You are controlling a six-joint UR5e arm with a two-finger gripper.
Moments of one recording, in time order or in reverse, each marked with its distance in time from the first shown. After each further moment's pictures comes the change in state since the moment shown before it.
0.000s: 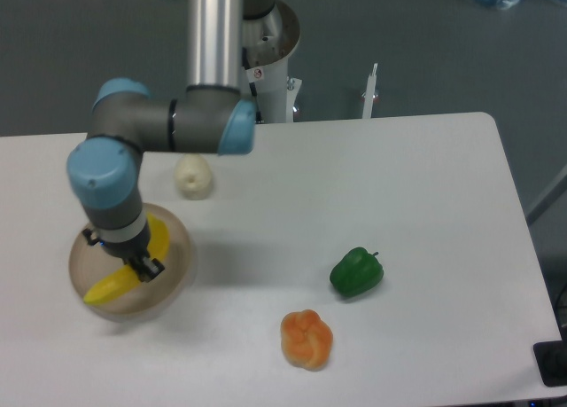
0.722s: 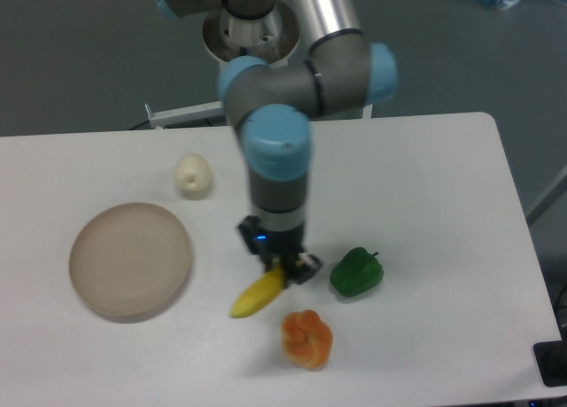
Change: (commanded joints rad) arm 0.318 -0.018 0.077 -0.107 0.124 0.406
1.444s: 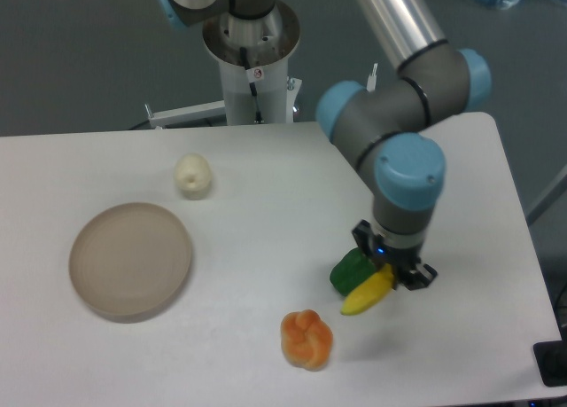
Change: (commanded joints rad) arm 0.121 -0.199 0.212 -0.026 0.009 0.163
